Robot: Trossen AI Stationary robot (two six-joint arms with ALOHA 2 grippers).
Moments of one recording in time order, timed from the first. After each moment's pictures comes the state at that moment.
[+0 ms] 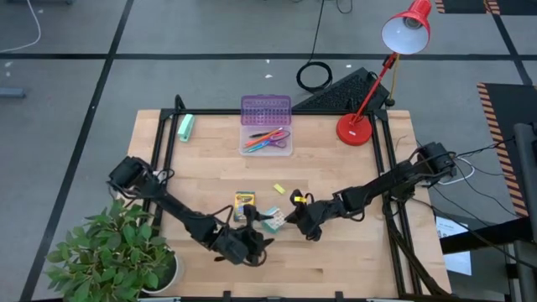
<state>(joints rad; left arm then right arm) -0.58 1.84 1.09 0.10 -0.74 0.06 0.35 1.64 0.70 0.31 0.19 -0.59</state>
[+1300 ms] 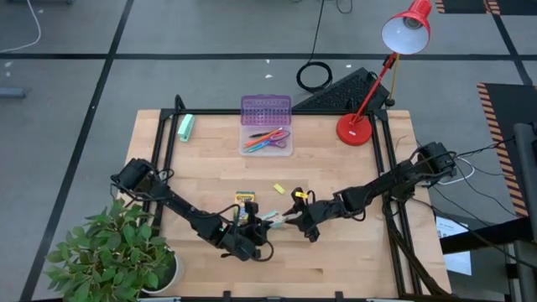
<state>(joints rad) -0.53 1.90 1.09 0.05 -0.73 0.01 0.35 1.63 0.70 0.33 0.21 -0.43</state>
